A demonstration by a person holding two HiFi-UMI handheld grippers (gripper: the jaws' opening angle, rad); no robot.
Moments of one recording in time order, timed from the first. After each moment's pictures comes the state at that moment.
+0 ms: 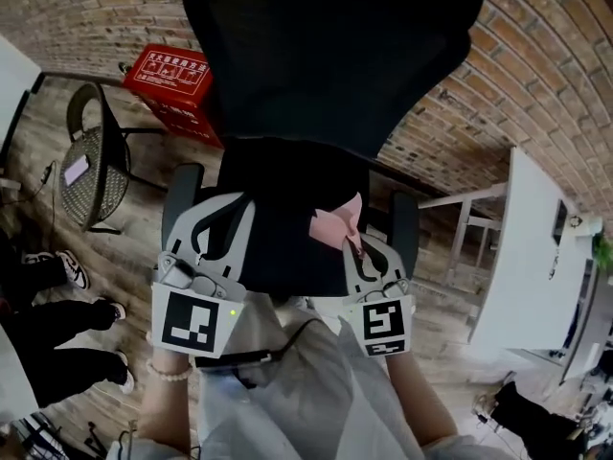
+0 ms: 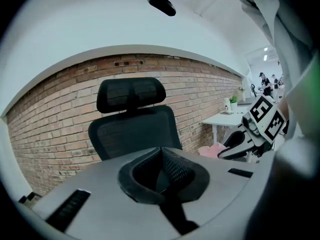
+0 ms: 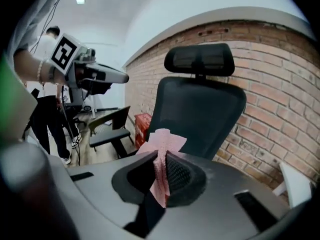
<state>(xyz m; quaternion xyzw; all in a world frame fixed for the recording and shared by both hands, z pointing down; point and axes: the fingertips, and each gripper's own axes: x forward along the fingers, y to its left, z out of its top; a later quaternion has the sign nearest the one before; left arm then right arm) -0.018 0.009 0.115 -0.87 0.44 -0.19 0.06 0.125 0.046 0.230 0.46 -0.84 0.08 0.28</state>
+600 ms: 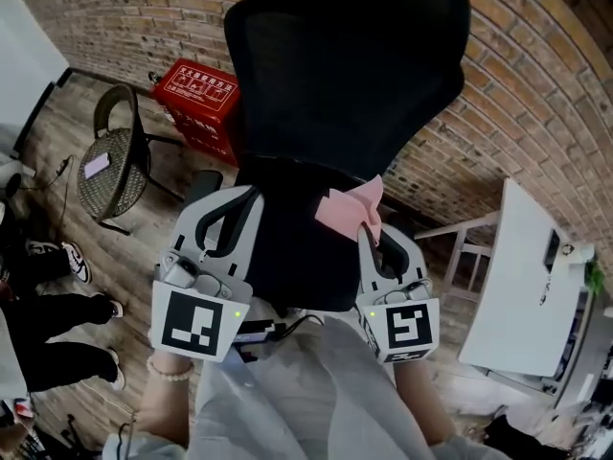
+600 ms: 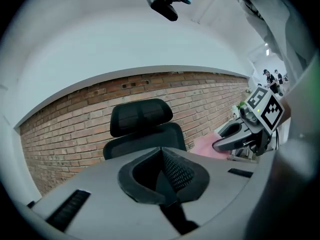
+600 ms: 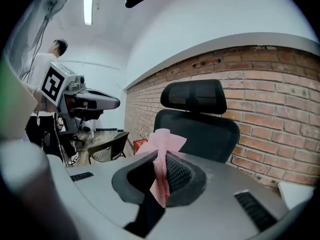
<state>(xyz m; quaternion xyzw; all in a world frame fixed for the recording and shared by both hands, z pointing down) -0.018 0.044 0.022 -0.85 0.49 -0.16 0.11 0.122 0.044 0.099 0.47 -0.87 0.02 0.17</state>
